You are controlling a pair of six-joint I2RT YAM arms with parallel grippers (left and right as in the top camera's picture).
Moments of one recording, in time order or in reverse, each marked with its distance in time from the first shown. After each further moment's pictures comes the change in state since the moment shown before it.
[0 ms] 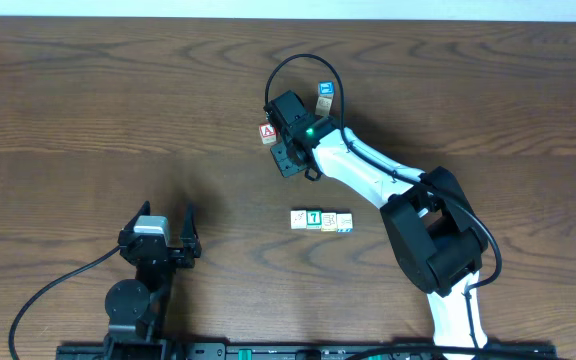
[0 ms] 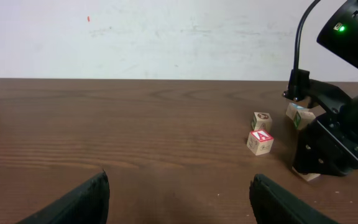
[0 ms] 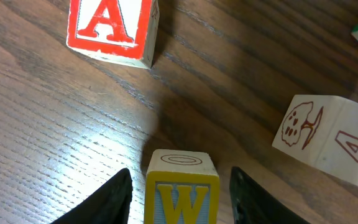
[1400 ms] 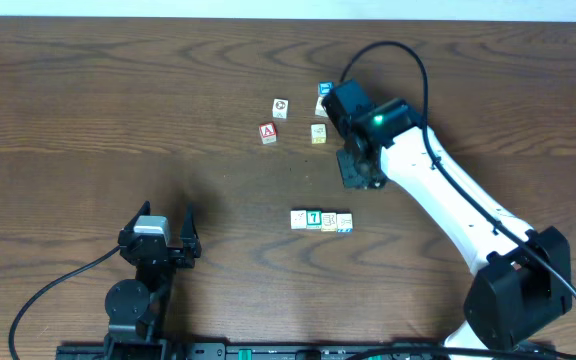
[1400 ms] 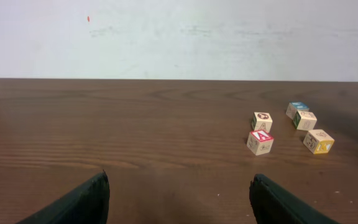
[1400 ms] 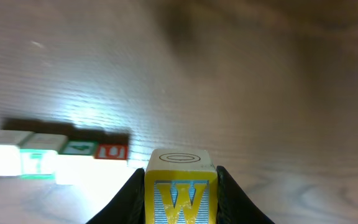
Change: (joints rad) left arm 0.000 0.000 0.000 0.000 0.000 0.000; right arm -0.111 -0.378 -0.109 -0.575 0.130 0.187
